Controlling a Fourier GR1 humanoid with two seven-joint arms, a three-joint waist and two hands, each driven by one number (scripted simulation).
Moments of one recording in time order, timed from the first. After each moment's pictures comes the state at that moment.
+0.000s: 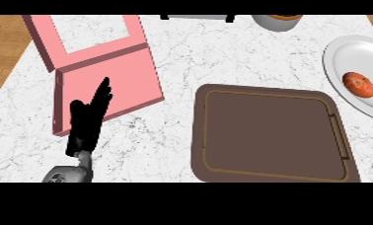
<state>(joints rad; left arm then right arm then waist) -0.06 0.08 -0.05 -1.49 -0.10 0.13 0.24 -0.66 -0.85 -0.59 -0.16 0.51 0.39 -0.79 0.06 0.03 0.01</state>
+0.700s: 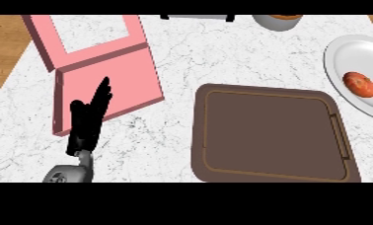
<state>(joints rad) -0.07 0.08 -0.04 -1.48 -0.10 0.13 0.22 -0.62 -0.90 -0.62 -0.15 0.48 0.36 -0.80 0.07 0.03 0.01</state>
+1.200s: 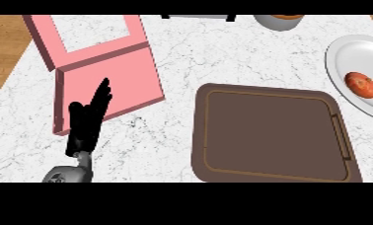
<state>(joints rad) -0.06 0.08 -0.04 -1.47 -0.09 0.12 0.21 -0.60 -0.93 -0.65 -0.14 0.44 0.34 -0.79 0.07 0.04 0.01</state>
